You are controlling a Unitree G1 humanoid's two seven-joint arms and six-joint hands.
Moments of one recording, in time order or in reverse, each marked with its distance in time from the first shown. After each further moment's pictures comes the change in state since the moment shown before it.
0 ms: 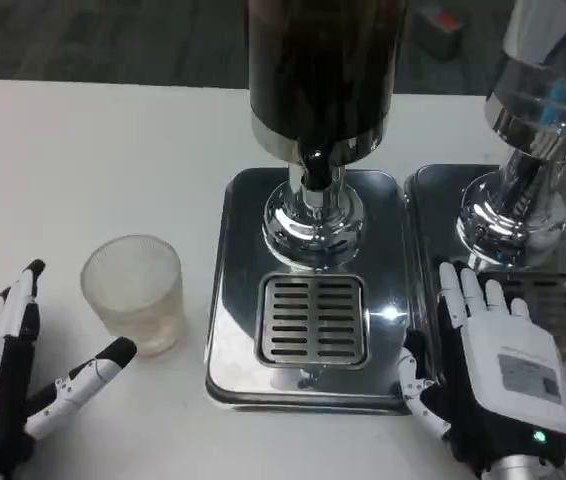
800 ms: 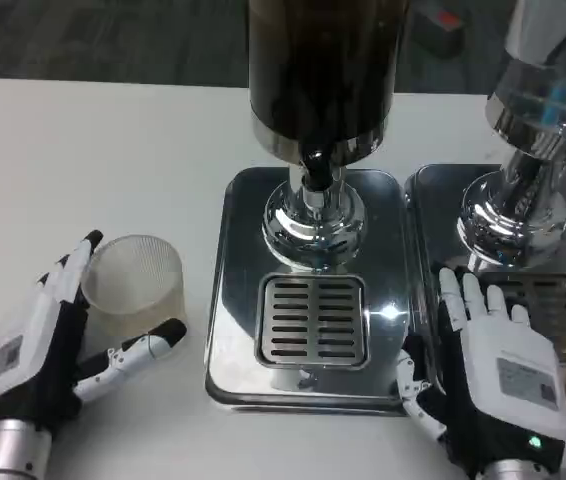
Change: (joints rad) left arm -0.256 -0.016 -0.116 0.355 0.042 -0.165 0.089; right arm 0.010 0.035 0.014 0.000 0.000 0.034 -0.018
